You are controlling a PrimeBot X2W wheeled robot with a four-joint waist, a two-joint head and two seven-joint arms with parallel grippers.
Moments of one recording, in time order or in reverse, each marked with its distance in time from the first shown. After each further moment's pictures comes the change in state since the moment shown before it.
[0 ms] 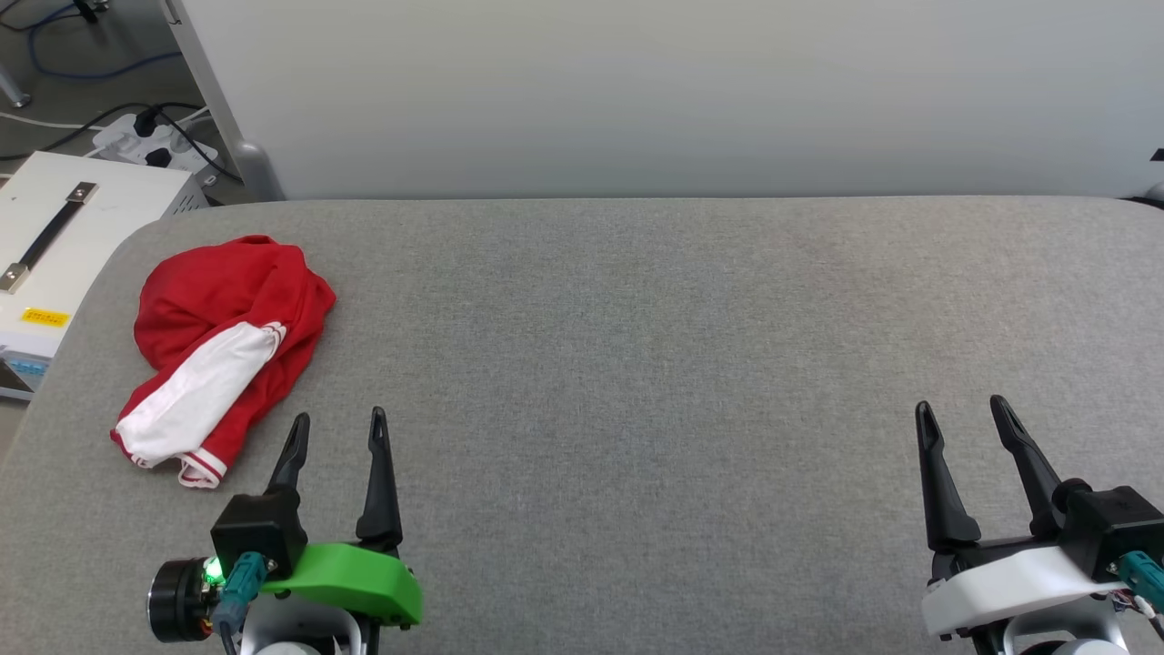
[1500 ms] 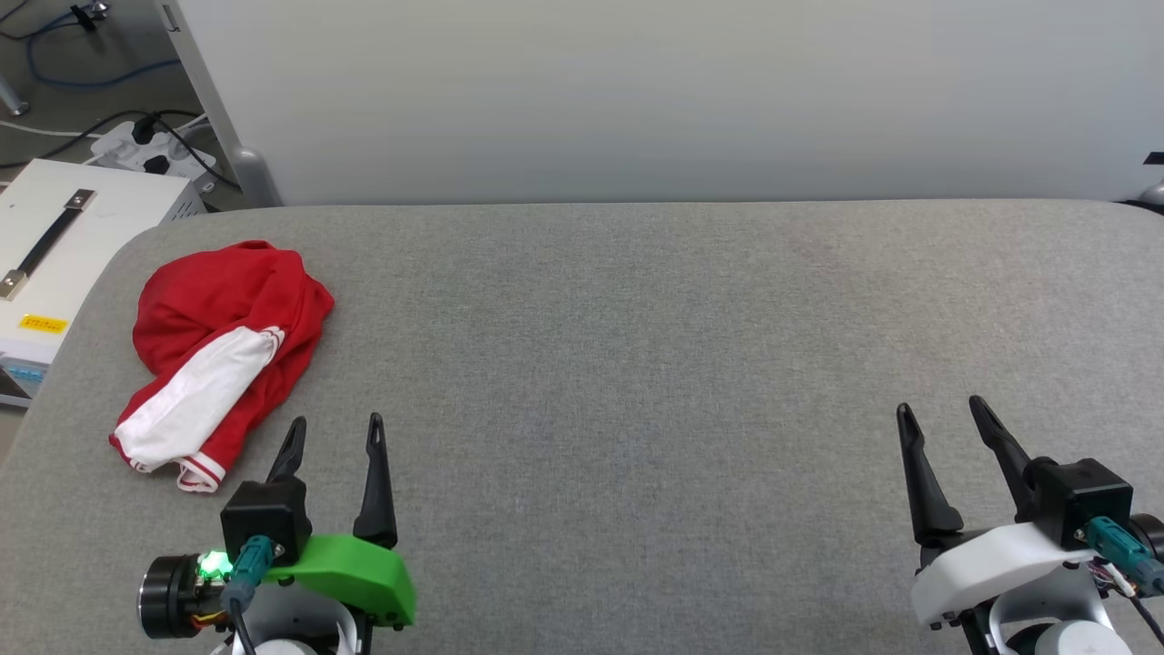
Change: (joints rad) left arm -0.001 0.000 0.018 -0.015 0.067 -0.001 0.094; right arm -0.044 0.000 0.003 0.050 -0.034 0.000 0.095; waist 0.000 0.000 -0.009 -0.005
